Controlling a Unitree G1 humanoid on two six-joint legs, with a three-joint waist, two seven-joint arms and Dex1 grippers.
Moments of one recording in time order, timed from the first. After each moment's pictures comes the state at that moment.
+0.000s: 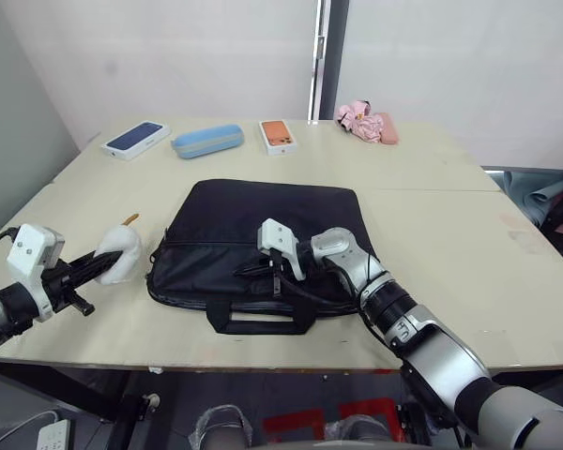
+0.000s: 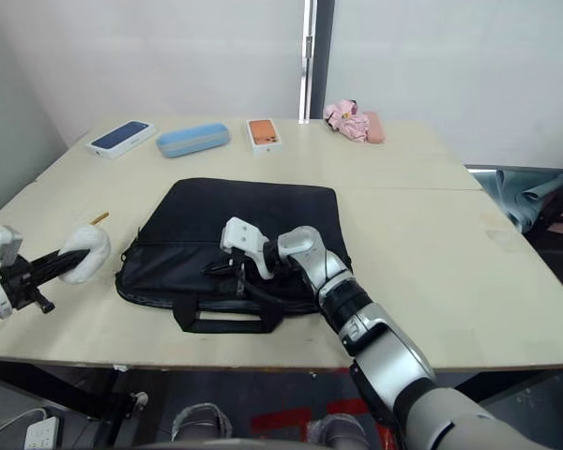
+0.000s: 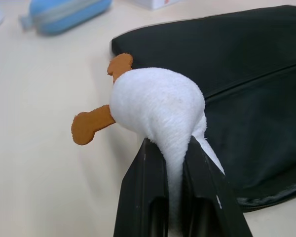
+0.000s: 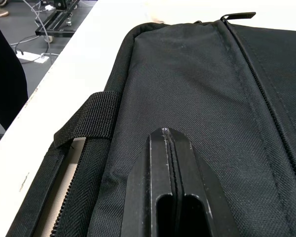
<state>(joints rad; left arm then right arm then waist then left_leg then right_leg) 0.20 0.76 0.62 -0.23 -0.54 0.40 -0.97 -0.78 -0.06 0.42 0.60 0.06 0.07 1.12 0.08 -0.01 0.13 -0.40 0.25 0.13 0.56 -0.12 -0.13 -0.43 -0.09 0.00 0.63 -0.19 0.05</state>
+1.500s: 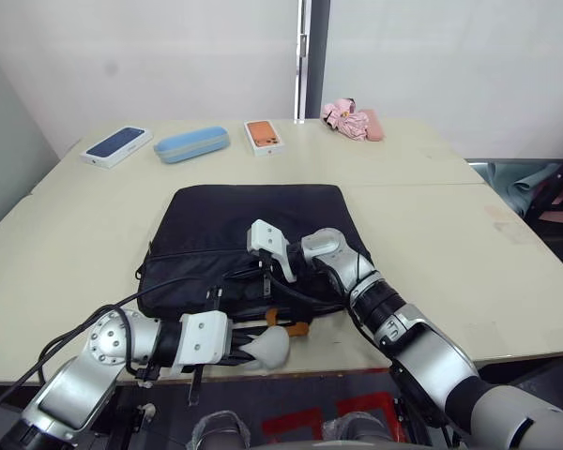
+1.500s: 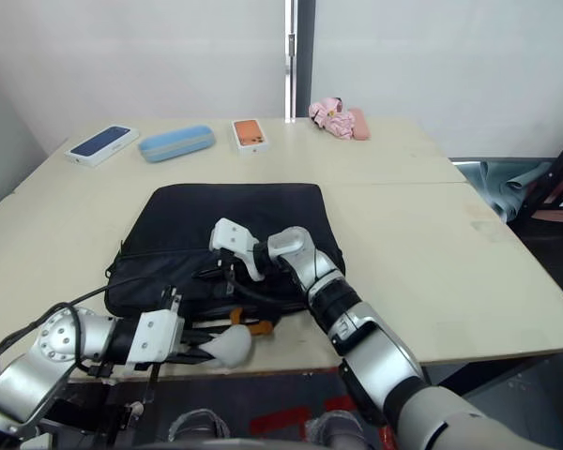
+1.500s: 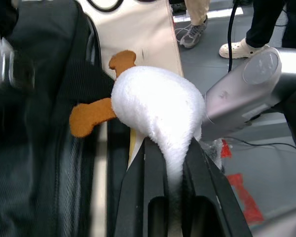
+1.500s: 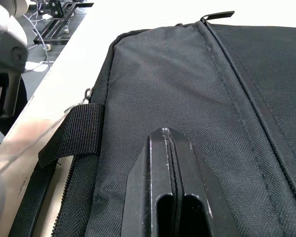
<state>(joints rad) 0.04 0.76 -0.16 -0.37 -0.18 -0.02 -1.19 -0.80 0.00 0.41 0.64 0.03 0.08 1.12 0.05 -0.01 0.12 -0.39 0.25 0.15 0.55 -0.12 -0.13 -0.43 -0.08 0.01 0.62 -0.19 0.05</state>
